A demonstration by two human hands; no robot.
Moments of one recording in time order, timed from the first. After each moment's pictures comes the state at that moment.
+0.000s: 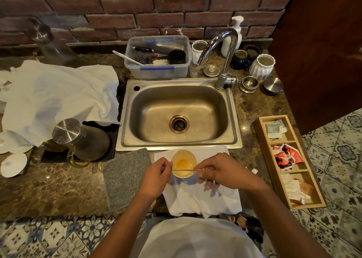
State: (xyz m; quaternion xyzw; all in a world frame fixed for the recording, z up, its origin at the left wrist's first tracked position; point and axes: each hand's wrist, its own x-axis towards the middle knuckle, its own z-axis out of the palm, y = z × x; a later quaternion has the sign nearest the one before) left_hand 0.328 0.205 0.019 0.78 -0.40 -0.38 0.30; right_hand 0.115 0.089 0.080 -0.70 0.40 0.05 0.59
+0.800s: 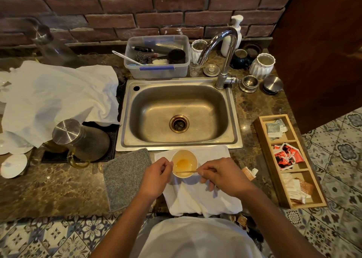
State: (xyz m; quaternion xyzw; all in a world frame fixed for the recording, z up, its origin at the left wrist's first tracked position) left_hand 0.329 0.204 0.019 0.78 -0.40 -0.38 0.29; right_hand 0.107 0.108 0.058 -0.71 0.45 -0.03 0.55
